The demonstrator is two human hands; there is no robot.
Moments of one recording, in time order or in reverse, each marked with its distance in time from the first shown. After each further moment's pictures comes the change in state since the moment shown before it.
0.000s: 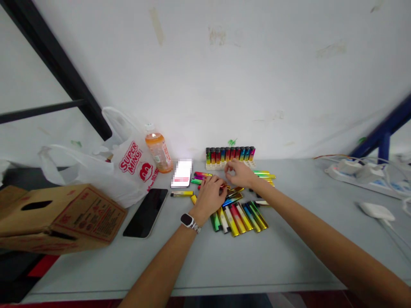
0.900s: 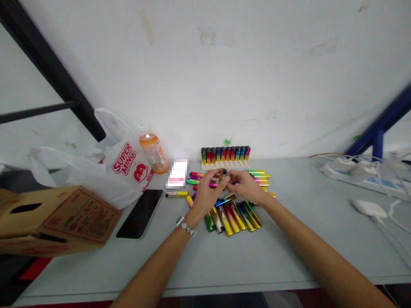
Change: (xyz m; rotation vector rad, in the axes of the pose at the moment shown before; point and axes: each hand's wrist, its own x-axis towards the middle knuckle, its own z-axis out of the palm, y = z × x) left_hand 0.009 0.013 0.004 -0.737 0.278 -0.037; right_hand -0.053 -0.012 -0.009 0.815 -0.031 0.001
